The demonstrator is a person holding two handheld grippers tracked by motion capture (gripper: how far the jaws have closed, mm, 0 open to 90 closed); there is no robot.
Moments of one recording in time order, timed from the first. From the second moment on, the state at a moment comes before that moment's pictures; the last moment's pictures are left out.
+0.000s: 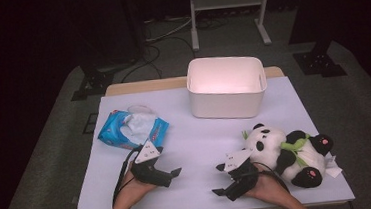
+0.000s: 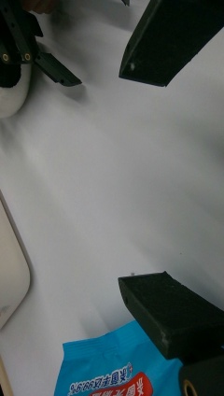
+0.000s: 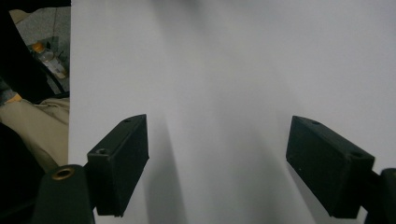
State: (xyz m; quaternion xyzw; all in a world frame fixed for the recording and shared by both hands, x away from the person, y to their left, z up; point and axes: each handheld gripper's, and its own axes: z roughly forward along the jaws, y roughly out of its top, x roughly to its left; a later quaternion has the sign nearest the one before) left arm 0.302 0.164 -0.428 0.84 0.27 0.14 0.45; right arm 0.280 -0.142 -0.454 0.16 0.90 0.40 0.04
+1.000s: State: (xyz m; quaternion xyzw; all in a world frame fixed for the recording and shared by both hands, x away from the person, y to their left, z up) left arm 0.300 0.168 -0.430 0.84 0.27 0.14 0.45; right arm 0.289 -0.148 -0.383 0.15 0.91 0.38 0.07
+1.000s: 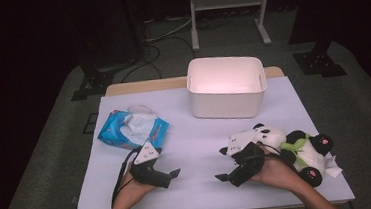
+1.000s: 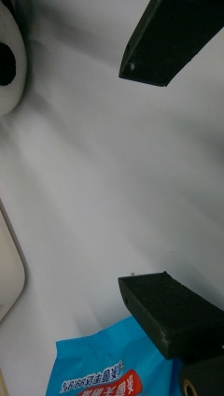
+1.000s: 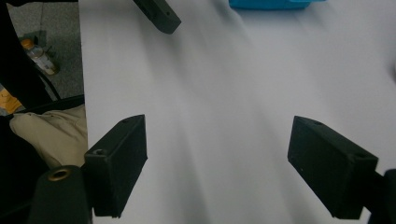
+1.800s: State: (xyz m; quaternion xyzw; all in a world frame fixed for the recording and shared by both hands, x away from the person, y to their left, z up) left arm 0.300 0.165 -0.432 0.85 0.27 0.13 0.44; right arm 0.297 -0.181 -0.339 0.15 0.91 0.36 0.10
